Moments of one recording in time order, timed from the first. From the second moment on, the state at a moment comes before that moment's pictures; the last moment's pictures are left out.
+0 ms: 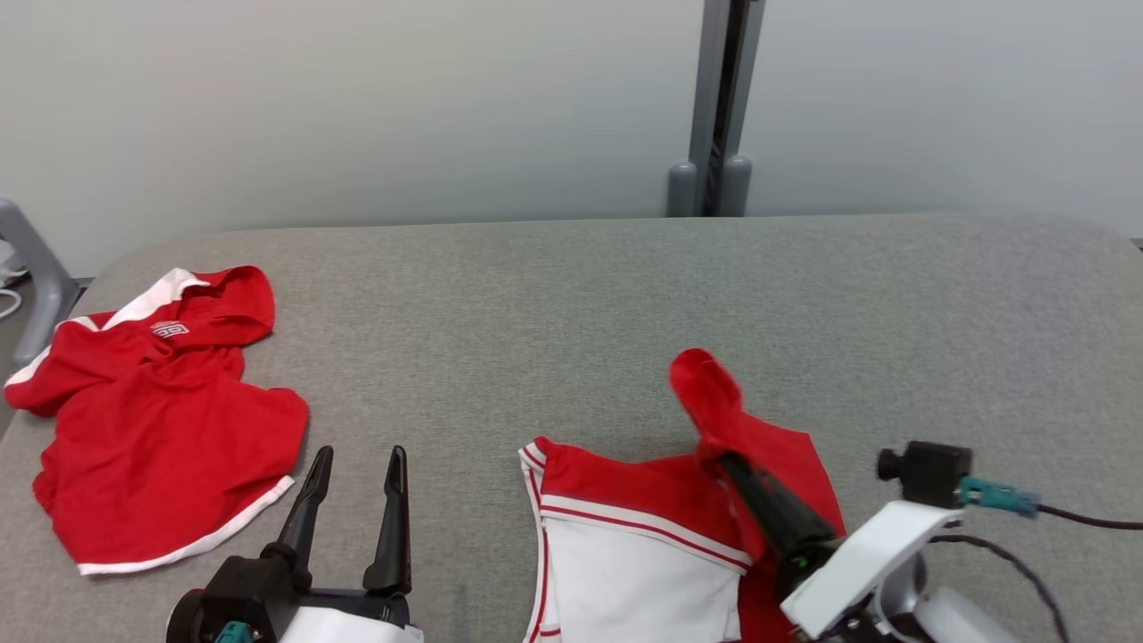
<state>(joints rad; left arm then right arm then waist) 0.06 0.05 -0.16 0.08 -0.26 0.04 -0.26 -0.26 -0.29 0.65 0.21 1.17 0.13 -0.08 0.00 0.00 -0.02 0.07</state>
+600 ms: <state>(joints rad) 0.08 0.05 -0.18 0.09 -0.24 0.03 -0.26 -0.30 -0.18 0.78 0.43 1.14 0.13 -0.06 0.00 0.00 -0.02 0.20</state>
